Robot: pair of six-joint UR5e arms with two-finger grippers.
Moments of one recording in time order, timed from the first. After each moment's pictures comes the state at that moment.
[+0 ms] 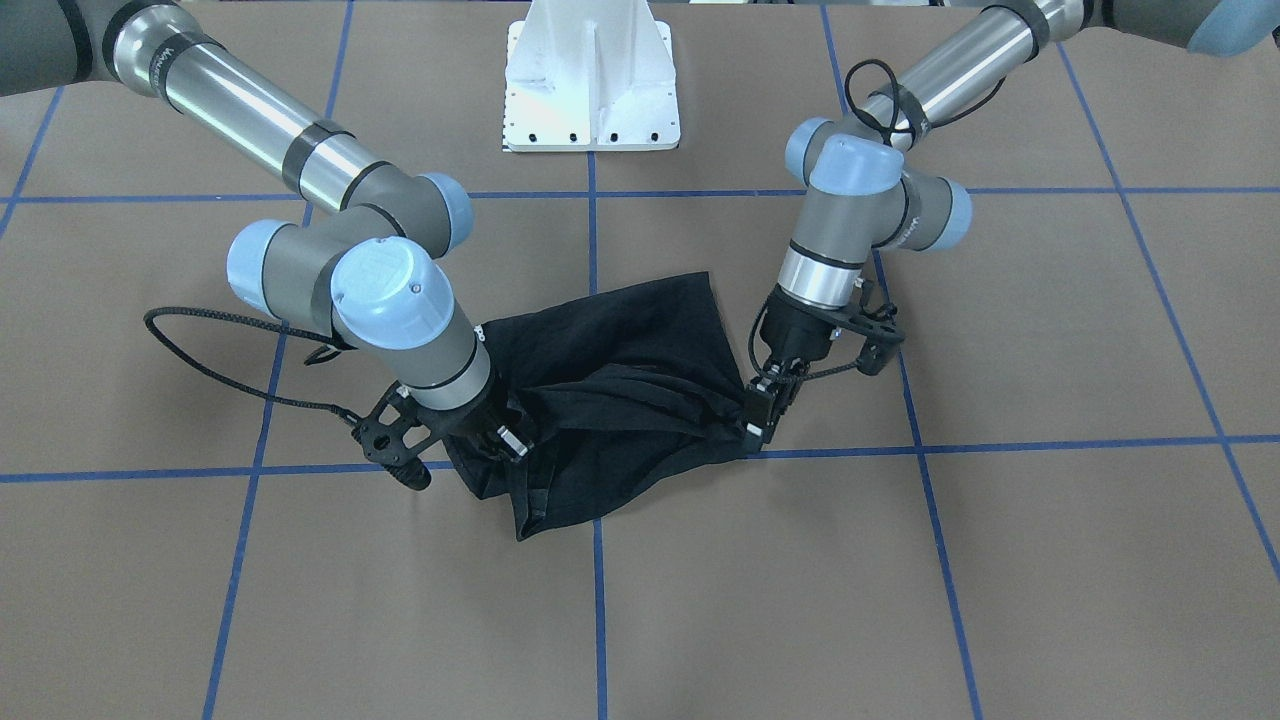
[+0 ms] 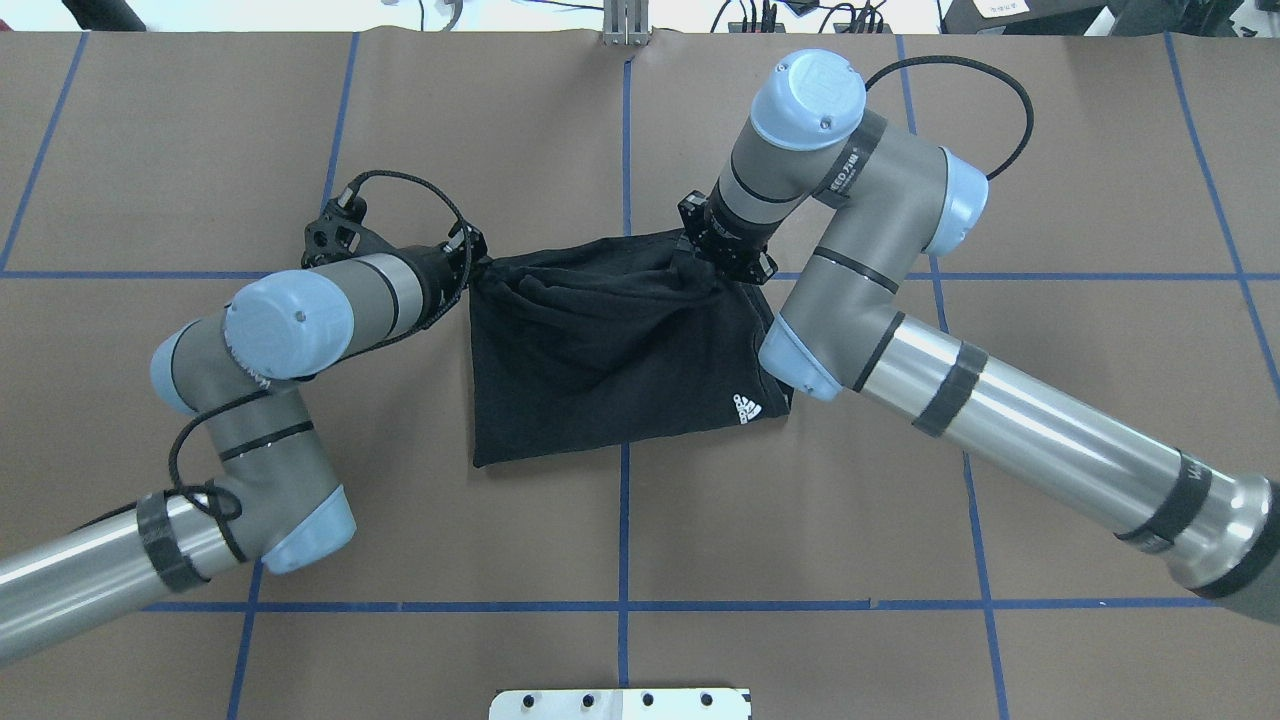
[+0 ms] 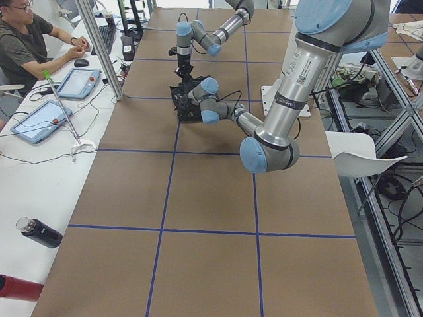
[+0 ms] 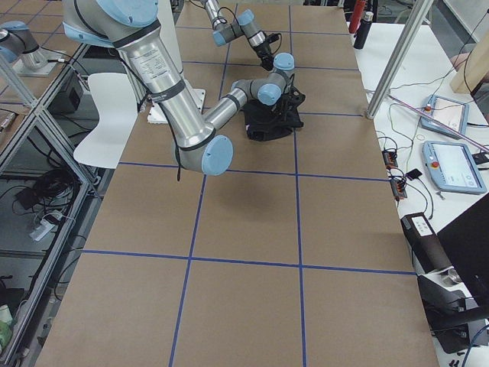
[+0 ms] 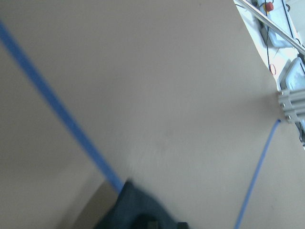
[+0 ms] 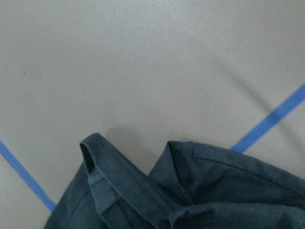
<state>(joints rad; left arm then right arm) -0.64 -2.10 -1.40 -2.41 -1.48 -2.02 0.76 -0.74 1.17 -1.20 2.06 1.80</state>
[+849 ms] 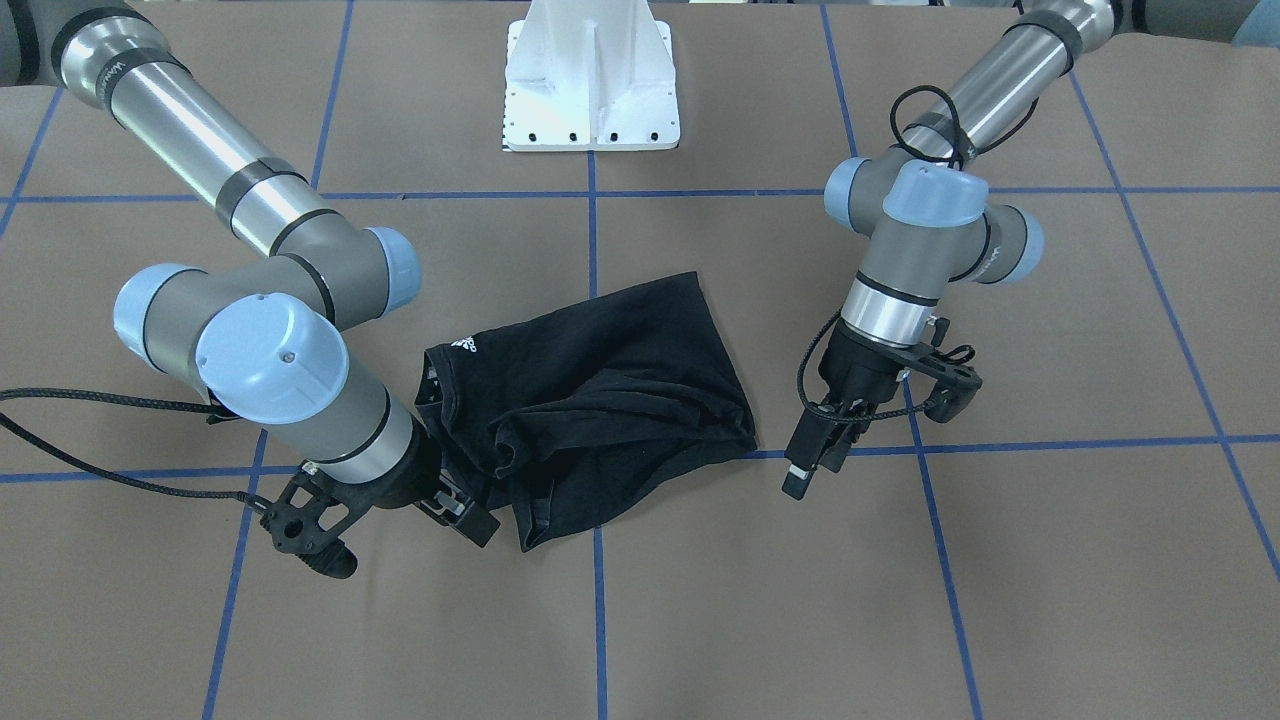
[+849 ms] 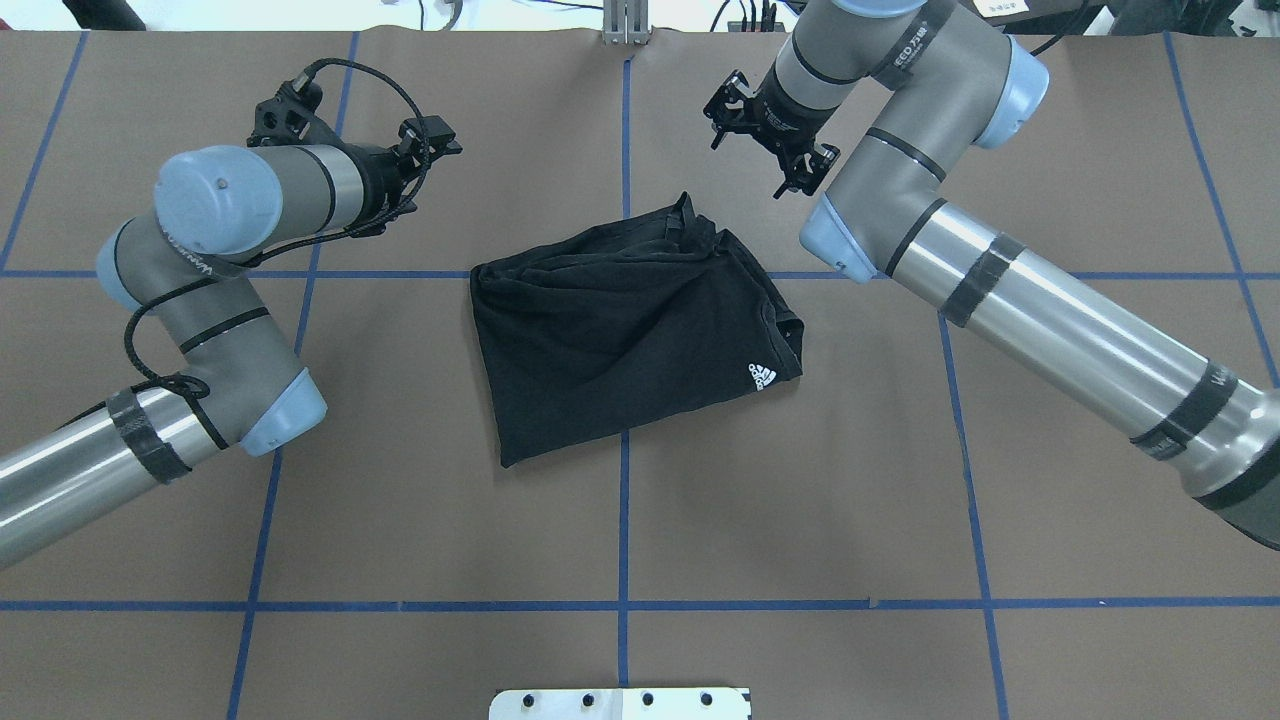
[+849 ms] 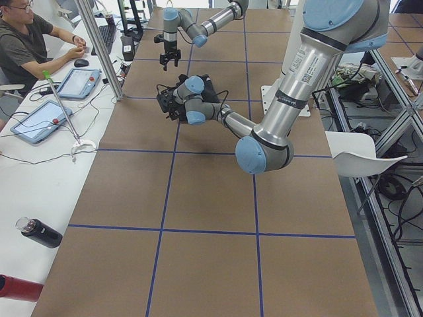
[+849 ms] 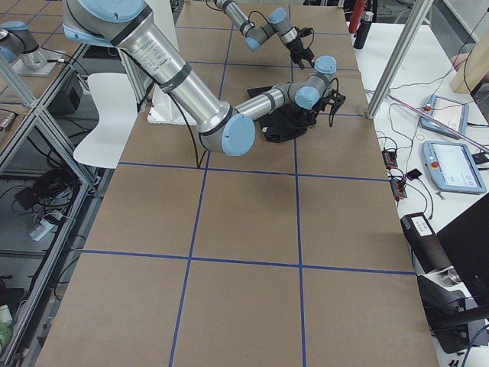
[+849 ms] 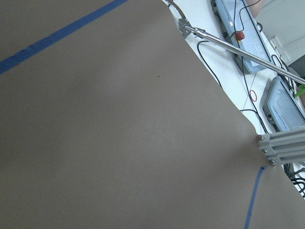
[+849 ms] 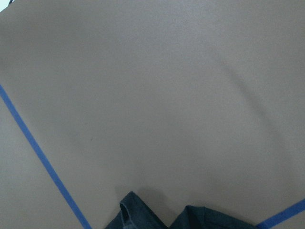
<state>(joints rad) -0.76 -2.08 -1.45 -2.44 -1.62 -1.83 0.87 -0.75 1.21 -1.17 2.15 1.65</state>
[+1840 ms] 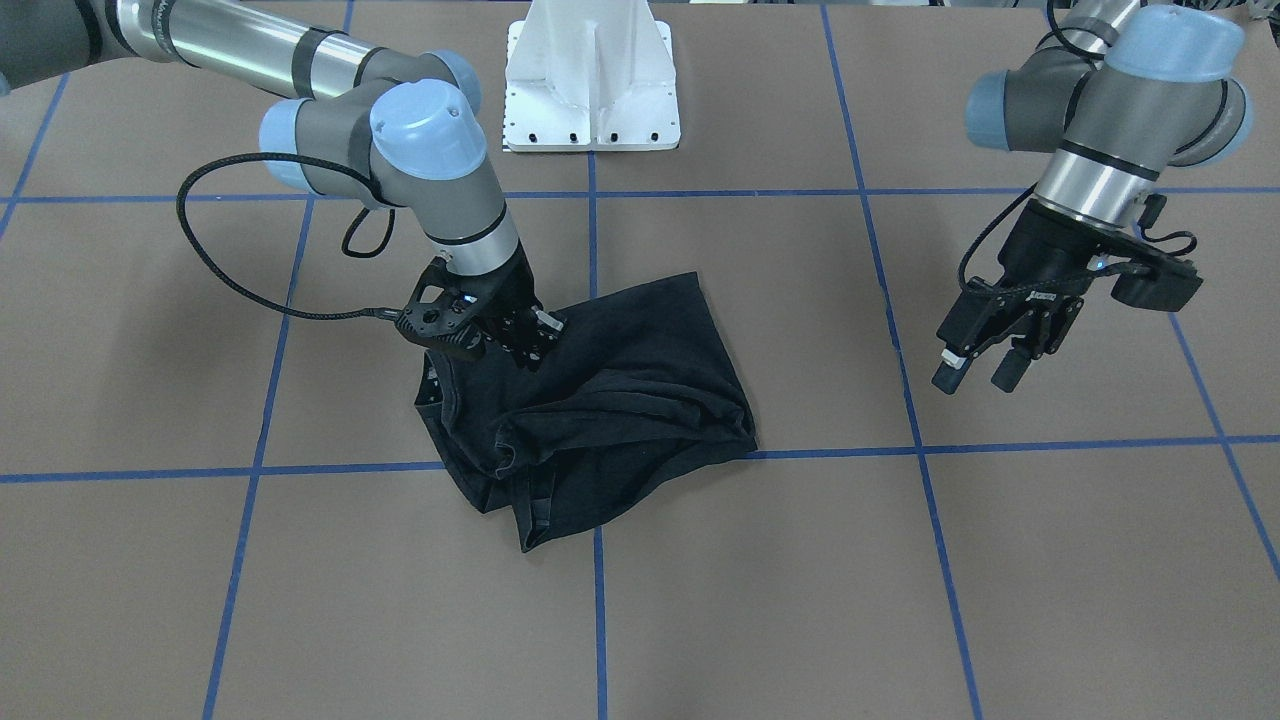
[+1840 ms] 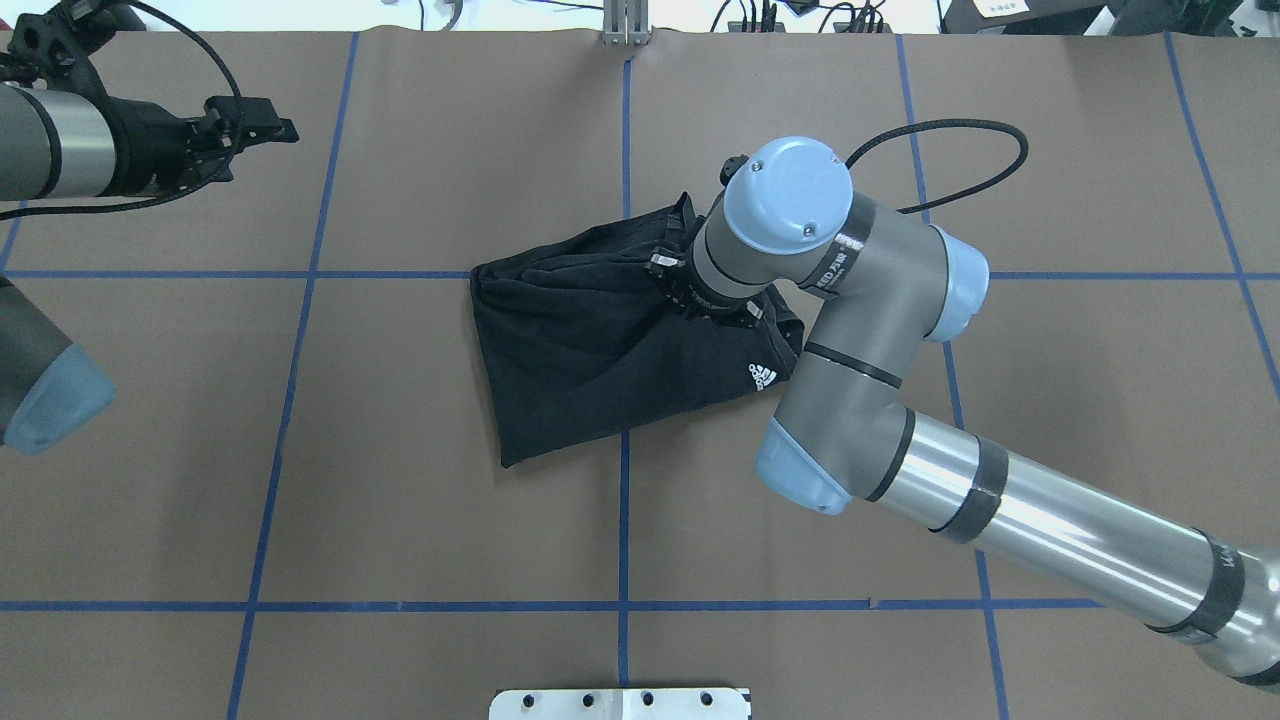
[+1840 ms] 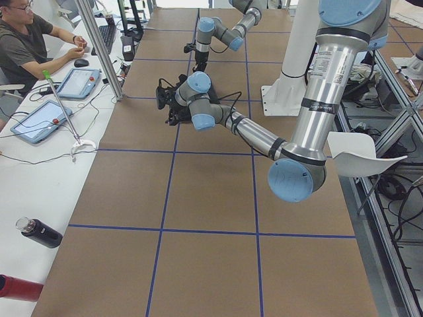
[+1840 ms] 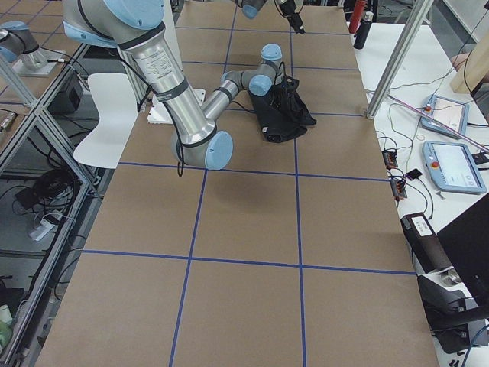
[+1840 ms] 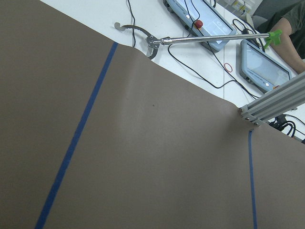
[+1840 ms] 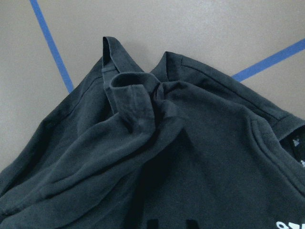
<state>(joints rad) -0.94 -1.80 -1.79 -2.33 -1.84 -1.41 0.60 -0.84 1.54 -1.37 1.85 1.66</state>
